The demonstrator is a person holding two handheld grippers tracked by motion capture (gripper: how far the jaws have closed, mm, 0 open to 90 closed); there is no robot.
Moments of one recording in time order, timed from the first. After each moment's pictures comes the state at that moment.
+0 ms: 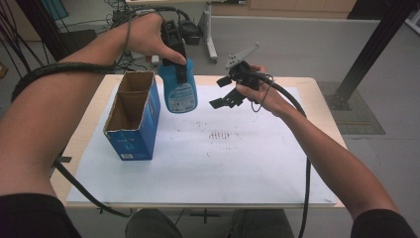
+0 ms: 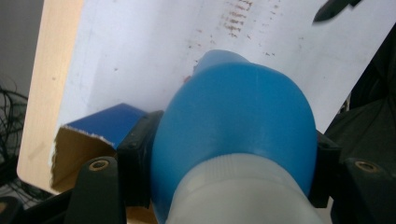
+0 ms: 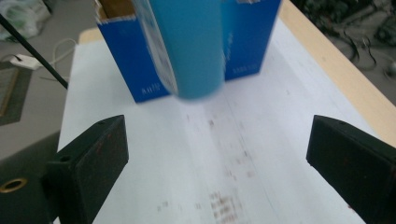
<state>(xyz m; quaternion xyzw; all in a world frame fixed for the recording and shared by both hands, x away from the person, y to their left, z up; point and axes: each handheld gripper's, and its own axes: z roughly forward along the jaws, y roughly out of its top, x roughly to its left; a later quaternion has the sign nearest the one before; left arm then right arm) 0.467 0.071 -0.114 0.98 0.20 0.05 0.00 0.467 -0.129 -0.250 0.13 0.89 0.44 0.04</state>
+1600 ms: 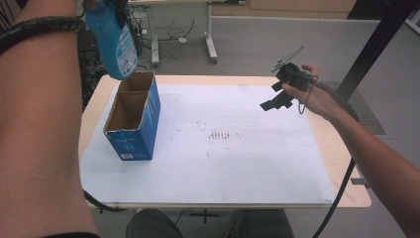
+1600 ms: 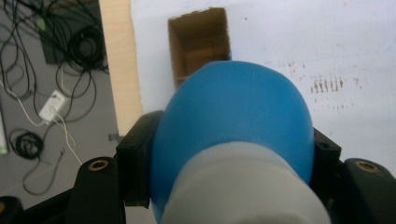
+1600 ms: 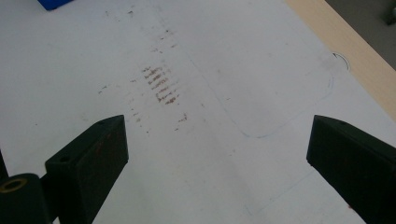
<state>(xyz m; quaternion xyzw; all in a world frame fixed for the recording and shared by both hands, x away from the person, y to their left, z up) 0.469 0.196 0.003 0.74 0.67 0.09 0.03 0.459 -0.236 -0.247 0.26 0.91 0.29 0.09</state>
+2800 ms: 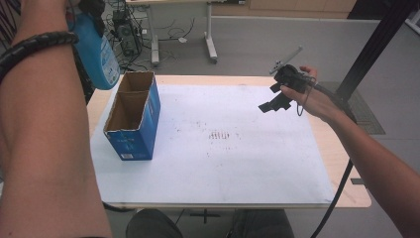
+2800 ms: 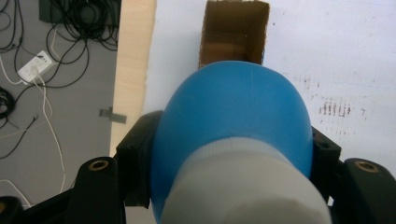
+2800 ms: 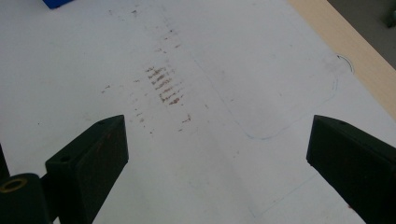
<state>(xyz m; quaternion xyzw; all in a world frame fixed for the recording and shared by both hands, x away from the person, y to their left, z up) 0.455 0.240 -0.020 0.67 0.74 0.08 0.05 0.454 -0.231 -0.248 0.26 0.92 0.29 0.09</state>
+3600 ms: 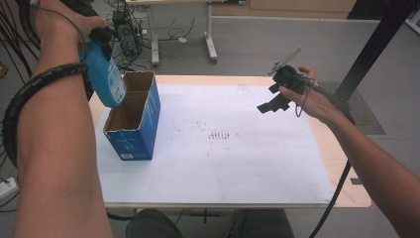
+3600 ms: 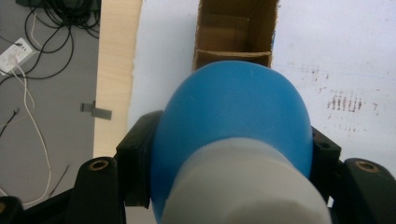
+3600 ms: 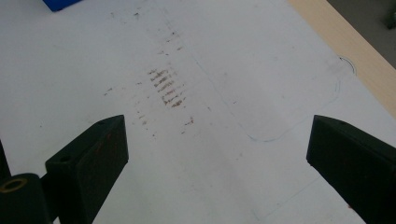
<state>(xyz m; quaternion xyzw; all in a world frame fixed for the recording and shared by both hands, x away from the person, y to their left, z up) 0.456 0.248 -0.075 0.66 0.74 0.06 0.05 0.452 -0.229 -0.249 0.26 0.91 0.30 0.09</state>
